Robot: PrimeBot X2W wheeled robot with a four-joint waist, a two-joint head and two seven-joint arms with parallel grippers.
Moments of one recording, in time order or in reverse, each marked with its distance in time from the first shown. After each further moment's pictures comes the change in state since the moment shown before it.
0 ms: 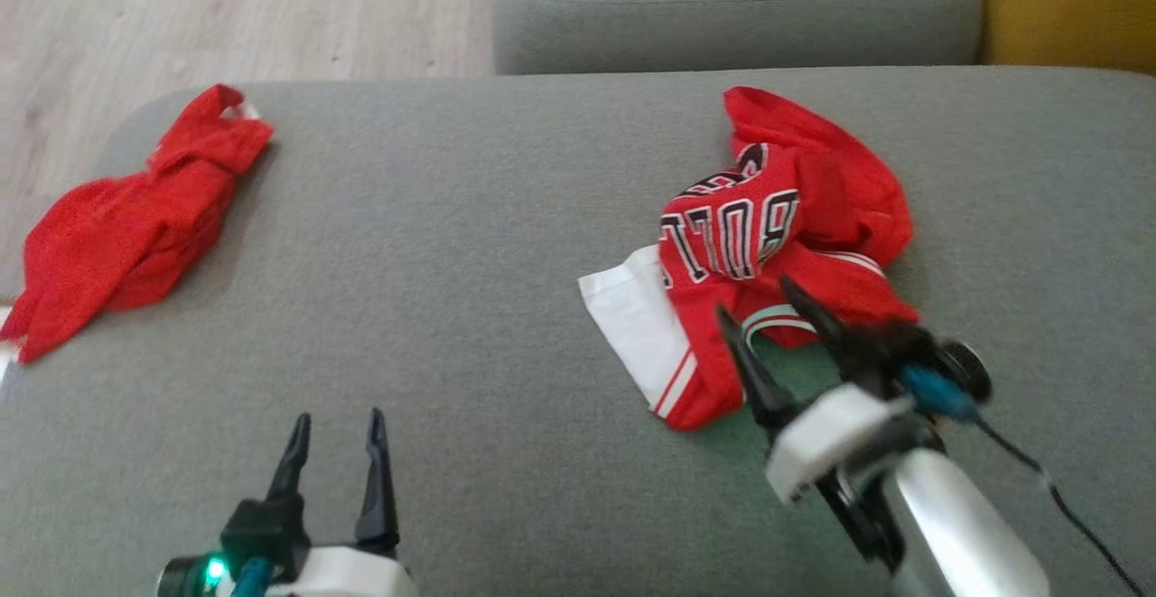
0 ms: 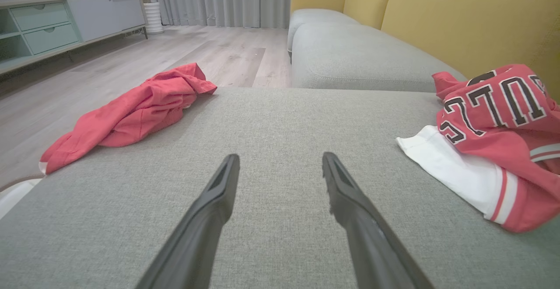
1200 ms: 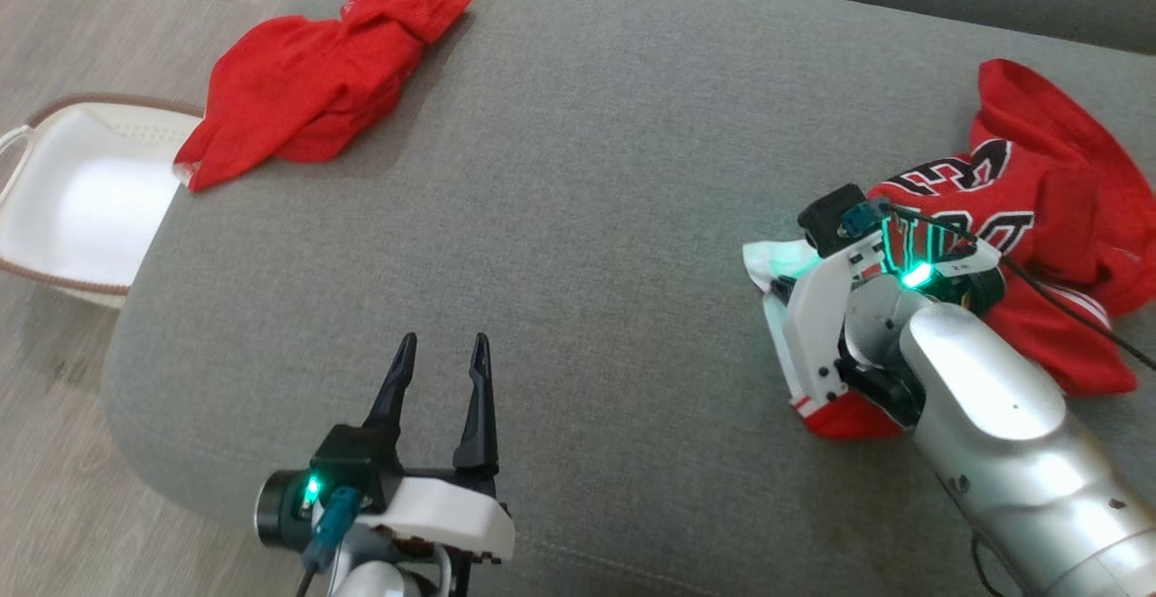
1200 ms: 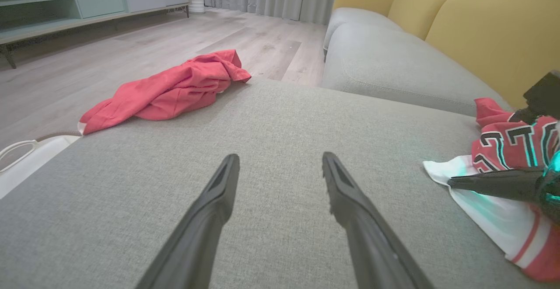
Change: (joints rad) left arm -0.173 -0.009 -0.246 -0.012 -0.126 0.103 0.000; right arm -0.449 -0.131 0.278 0.425 0.224 0.000 0.543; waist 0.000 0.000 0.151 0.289
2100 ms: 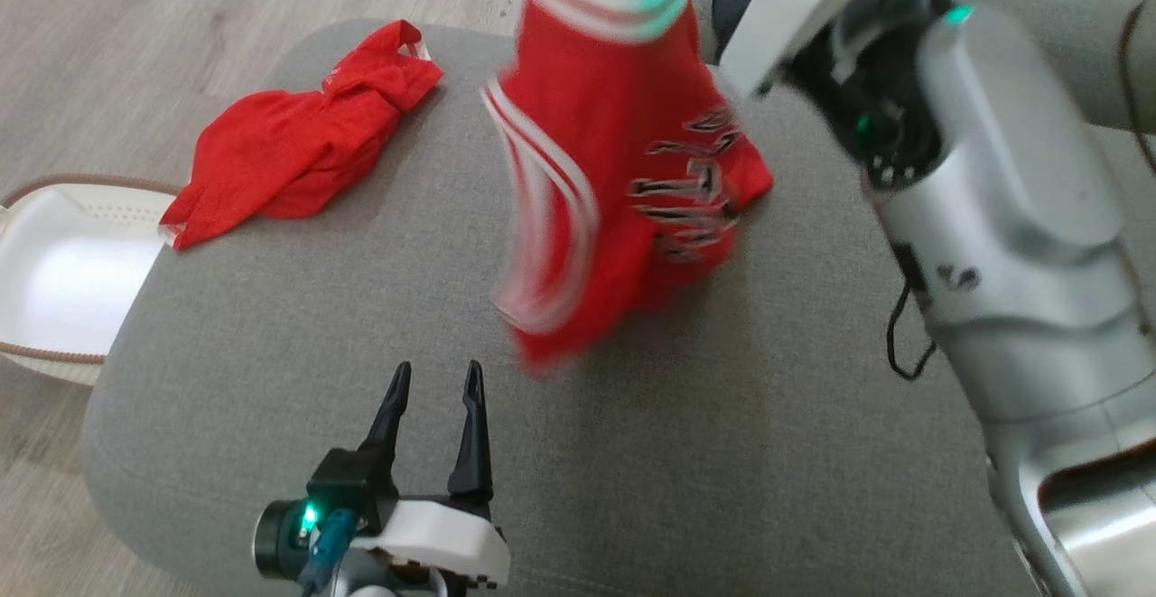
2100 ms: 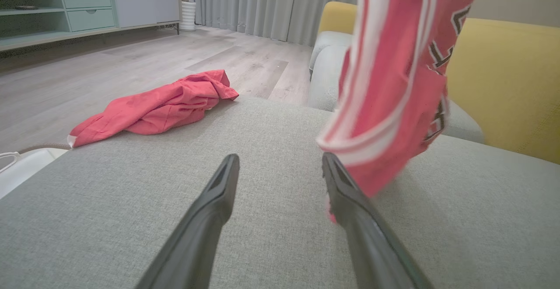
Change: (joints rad) left arm 0.044 0.001 0.011 0.007 -0.009 -0.002 0.000; right arm -0.327 0.160 -0.163 -0.352 0.165 0.000 -0.187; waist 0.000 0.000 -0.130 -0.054
